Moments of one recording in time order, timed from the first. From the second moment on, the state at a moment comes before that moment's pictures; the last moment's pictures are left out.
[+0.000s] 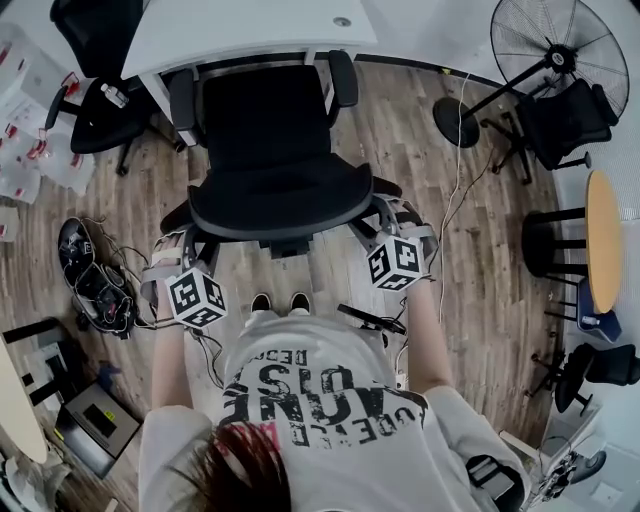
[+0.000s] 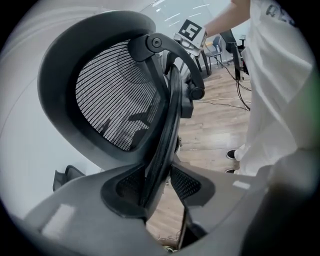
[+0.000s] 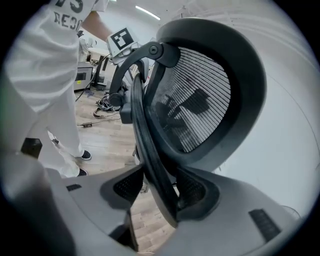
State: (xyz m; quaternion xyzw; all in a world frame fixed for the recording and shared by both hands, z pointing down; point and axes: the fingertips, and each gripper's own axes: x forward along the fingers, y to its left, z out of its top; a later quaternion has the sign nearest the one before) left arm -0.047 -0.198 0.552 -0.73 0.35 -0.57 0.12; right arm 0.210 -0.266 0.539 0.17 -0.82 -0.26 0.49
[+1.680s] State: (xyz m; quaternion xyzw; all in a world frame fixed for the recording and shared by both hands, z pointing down) left arm -0.100 -0.197 0.552 -0.74 0.33 -0.57 0.15; right arm 0.160 -0.254 0.541 0.19 -0.81 -0.24 0.50
